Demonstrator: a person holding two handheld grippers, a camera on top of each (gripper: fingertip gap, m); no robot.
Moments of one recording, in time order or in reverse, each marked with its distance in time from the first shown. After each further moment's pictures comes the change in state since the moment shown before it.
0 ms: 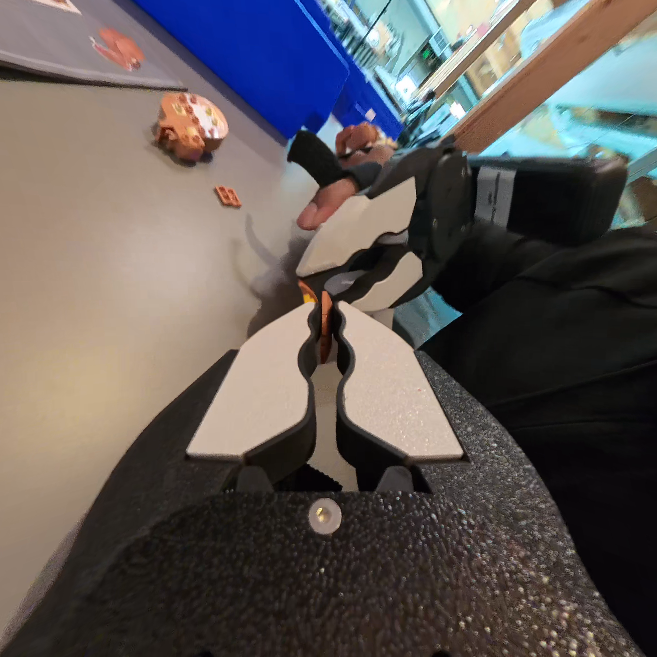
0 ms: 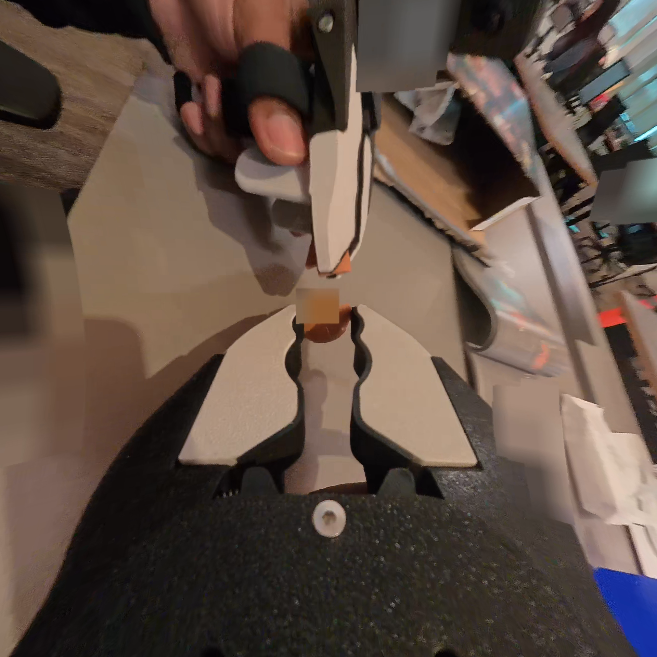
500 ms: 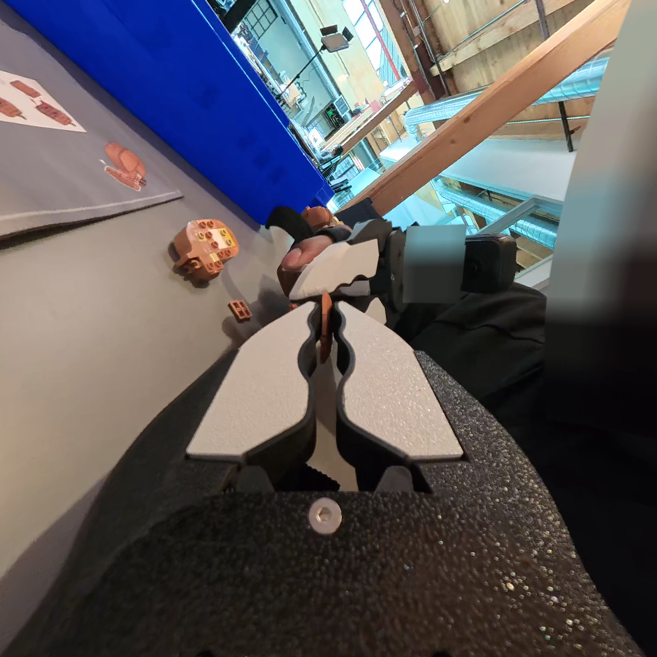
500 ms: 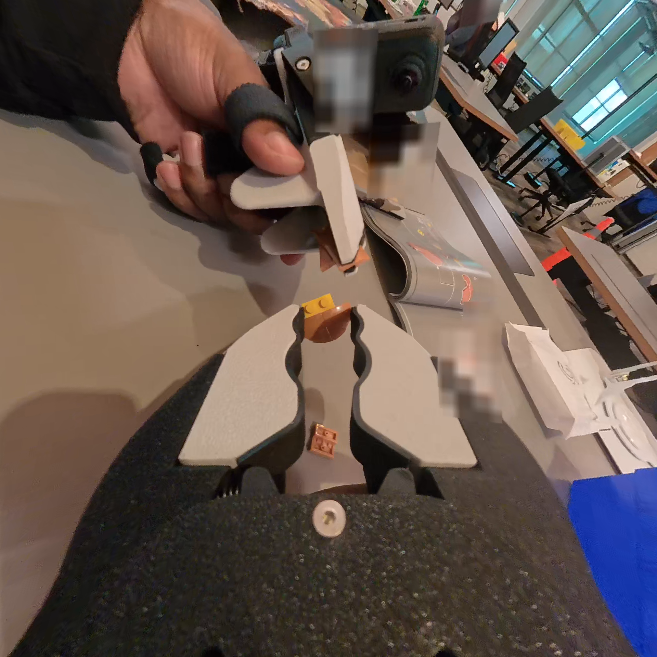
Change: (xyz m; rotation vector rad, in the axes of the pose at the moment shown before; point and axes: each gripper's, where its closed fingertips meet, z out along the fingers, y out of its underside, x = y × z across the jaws) left arm -0.032 -0.078 0.025 0.092 0.258 -0.124; right arm 0.067 0.034 -0.007 0.016 0.188 0.177
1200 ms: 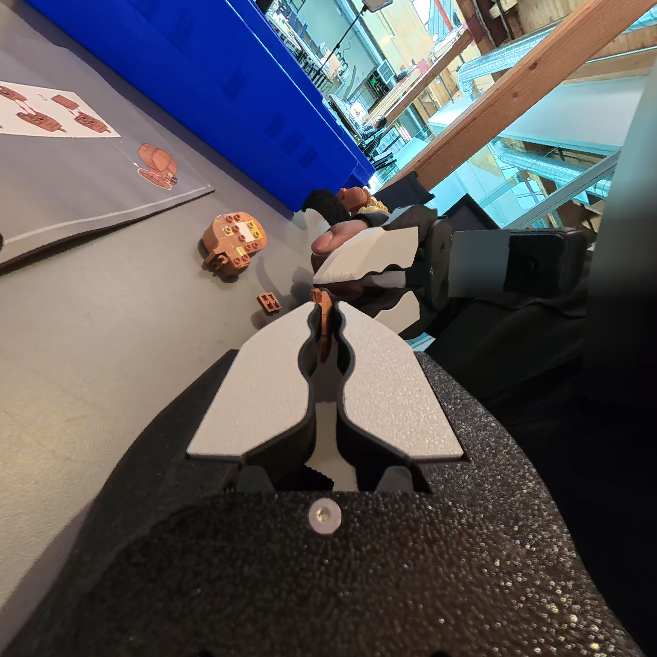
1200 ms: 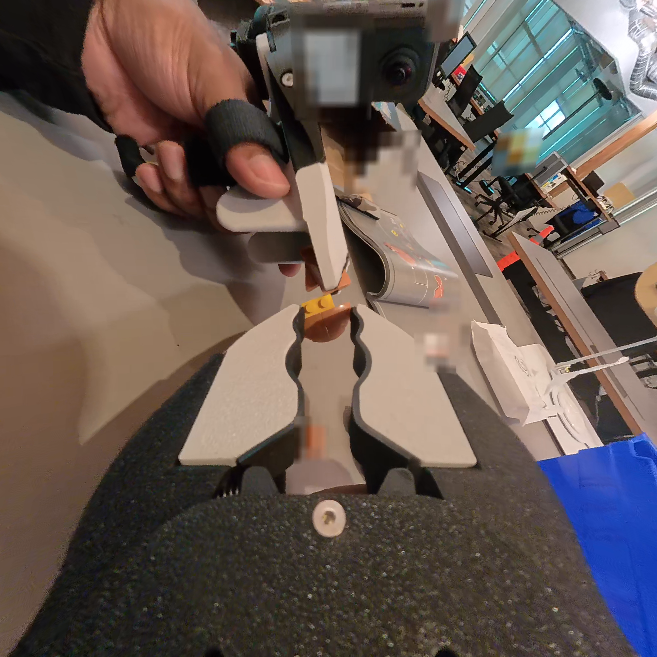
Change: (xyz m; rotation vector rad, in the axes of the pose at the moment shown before) left arm -0.012 0.007 0.005 -0.059 -0.130 0.101; right arm 0.006 0.000 -0.001 -0.013 0.100 -0.068
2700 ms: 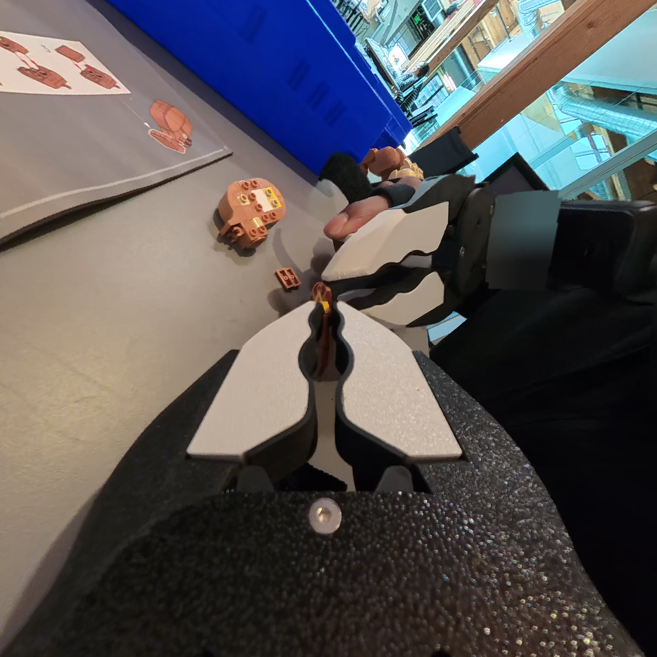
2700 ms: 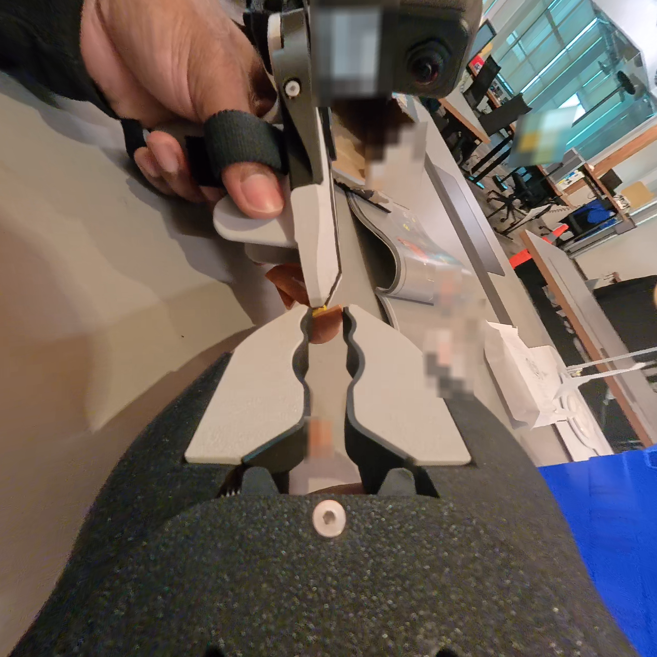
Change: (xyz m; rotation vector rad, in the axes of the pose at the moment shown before) left arm -0.011 0.016 0.006 -0.104 -0.093 0.022; right arm -0.005 0.005 0.003 -0.022 -0.034 -0.015
